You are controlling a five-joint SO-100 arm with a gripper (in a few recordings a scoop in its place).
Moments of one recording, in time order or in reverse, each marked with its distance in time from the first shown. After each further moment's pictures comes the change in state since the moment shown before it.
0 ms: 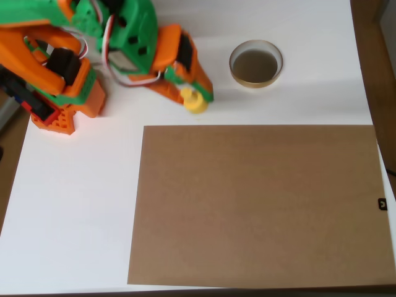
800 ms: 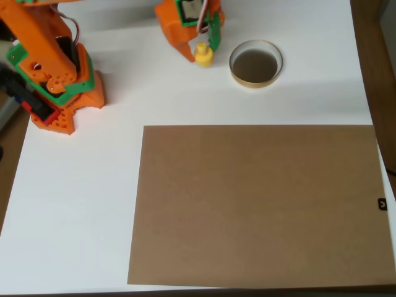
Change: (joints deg) arm -25.1 -30.6 -16.2 5.1 -5.4
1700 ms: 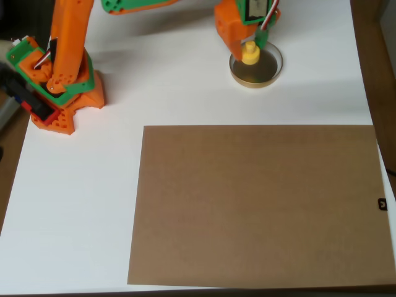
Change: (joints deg) arm 0.9 -33.9 -41.7 7.8 -2.1
